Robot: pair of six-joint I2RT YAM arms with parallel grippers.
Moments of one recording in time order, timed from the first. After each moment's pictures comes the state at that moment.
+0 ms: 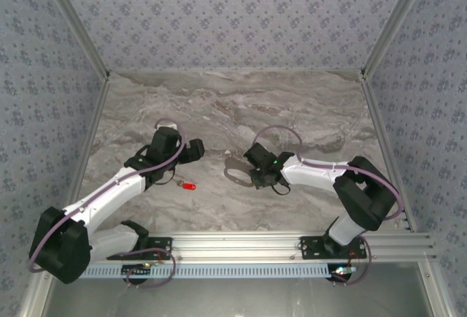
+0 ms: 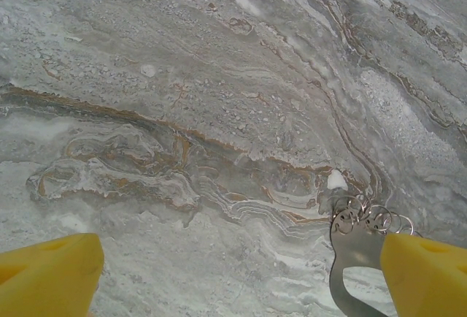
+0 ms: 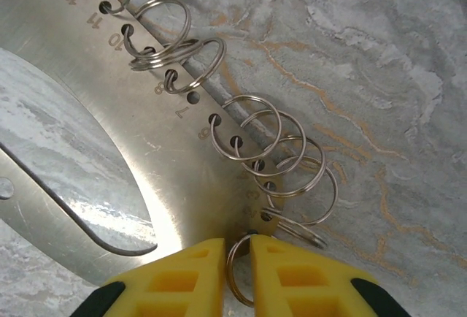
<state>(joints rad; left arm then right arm) -0.52 1.12 0.66 -0.28 -0.10 -0.63 0.82 1.58 0.82 -0.46 0.16 0.45</state>
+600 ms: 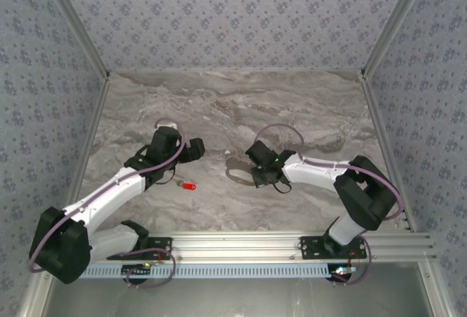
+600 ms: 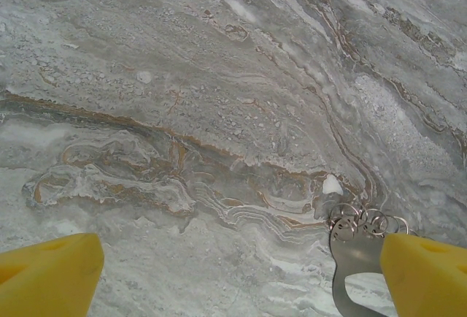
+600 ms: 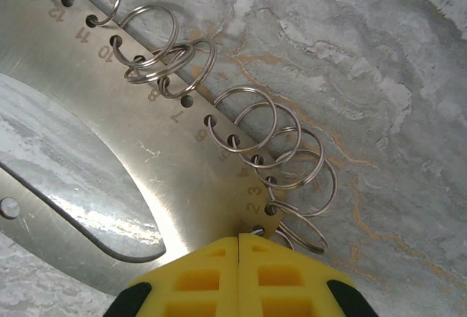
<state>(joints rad) -0.52 1.12 0.66 -0.27 -0.10 -0.63 0.80 1.57 0.83 -0.47 0.16 0.43</state>
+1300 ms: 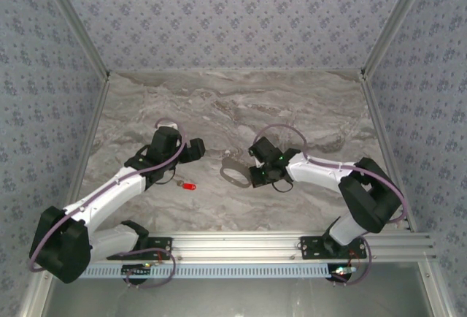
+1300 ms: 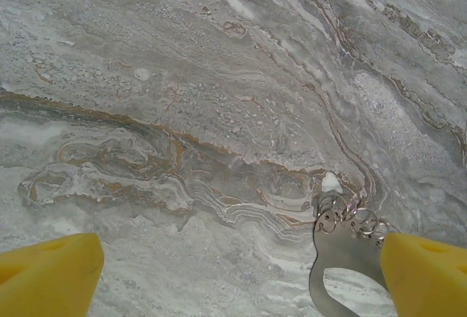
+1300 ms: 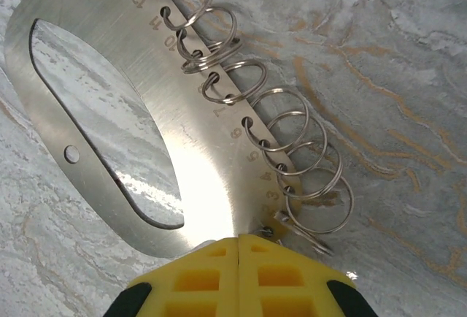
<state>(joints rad) -0.52 1.13 0.66 -0.27 -0.09 -0.63 0.76 1.54 0.81 -0.42 -0.07 0.43</state>
